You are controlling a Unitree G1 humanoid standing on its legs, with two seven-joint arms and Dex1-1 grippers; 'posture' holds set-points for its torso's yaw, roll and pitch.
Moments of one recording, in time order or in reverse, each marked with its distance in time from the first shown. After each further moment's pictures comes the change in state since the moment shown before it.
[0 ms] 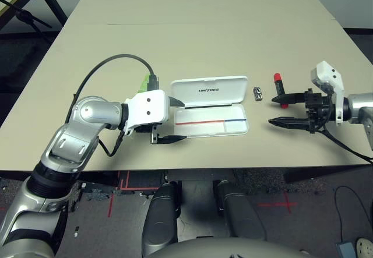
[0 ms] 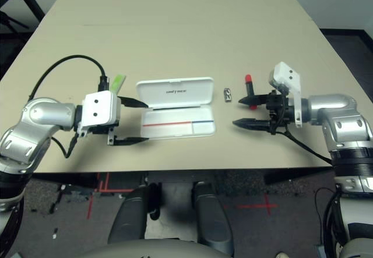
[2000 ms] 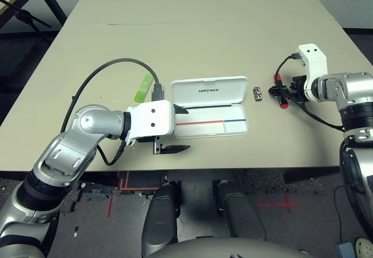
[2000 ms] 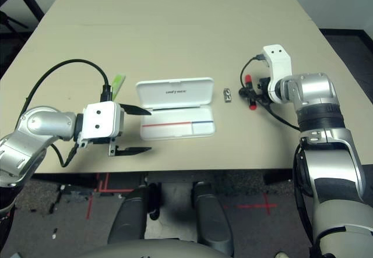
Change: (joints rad) left arm 0.033 0.031 -0.090 -0.143 -0.035 0.086 0.074; right arm -0.435 0.224 0.126 0.412 -0.200 0.489 -0.710
